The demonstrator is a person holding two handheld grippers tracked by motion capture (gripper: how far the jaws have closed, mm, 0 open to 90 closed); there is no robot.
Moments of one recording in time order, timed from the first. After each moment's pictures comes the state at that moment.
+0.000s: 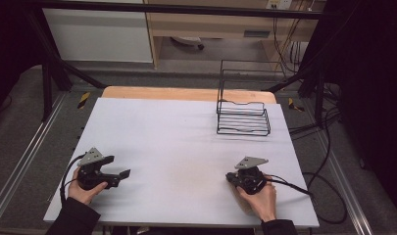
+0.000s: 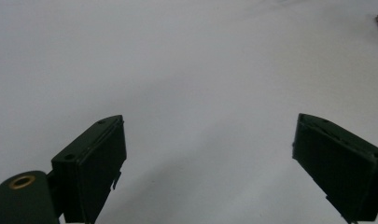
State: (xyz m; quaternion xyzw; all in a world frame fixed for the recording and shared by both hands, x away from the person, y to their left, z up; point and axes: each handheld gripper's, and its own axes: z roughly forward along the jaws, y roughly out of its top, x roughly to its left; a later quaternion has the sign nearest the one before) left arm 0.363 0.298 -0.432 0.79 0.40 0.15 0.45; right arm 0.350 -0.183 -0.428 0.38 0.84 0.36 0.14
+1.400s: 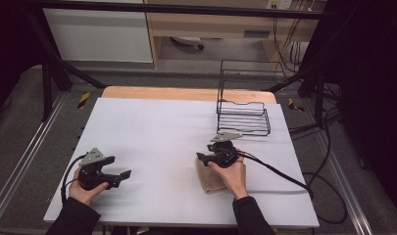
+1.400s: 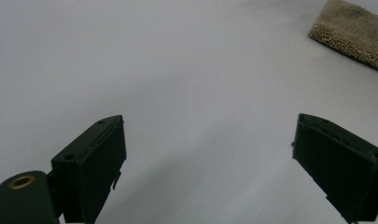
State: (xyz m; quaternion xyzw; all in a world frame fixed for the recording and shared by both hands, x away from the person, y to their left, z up) left arm 0.364 0.296 -0.433 0.79 0.40 0.15 0.44; right arm 0.416 -0.119 -0.410 0.39 0.81 0.42 0.14
